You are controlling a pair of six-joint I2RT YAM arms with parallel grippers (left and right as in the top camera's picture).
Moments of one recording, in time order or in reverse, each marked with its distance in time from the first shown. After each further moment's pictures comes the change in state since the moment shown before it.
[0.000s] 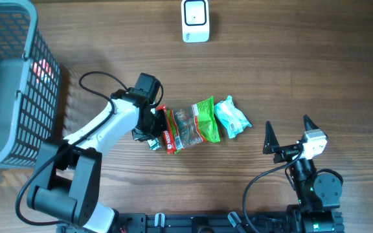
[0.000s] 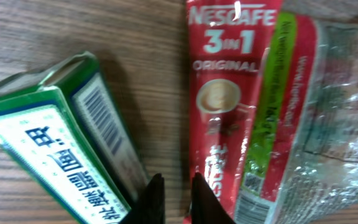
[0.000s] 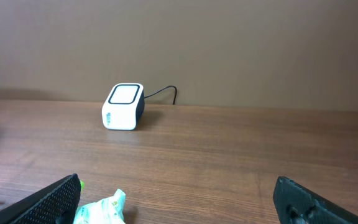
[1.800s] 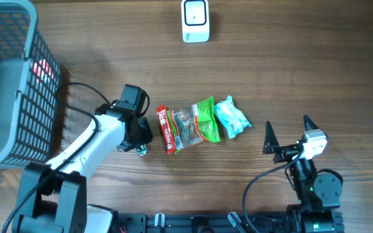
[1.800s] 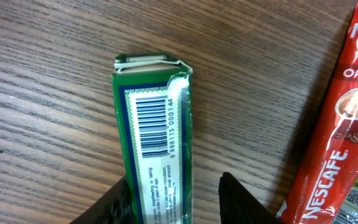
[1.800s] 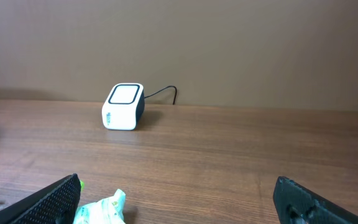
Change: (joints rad) left arm 0.060 -0.161 -0.151 0.008 -0.187 -0.060; right arm 0.000 0.000 0.000 0.000 0.000 0.000
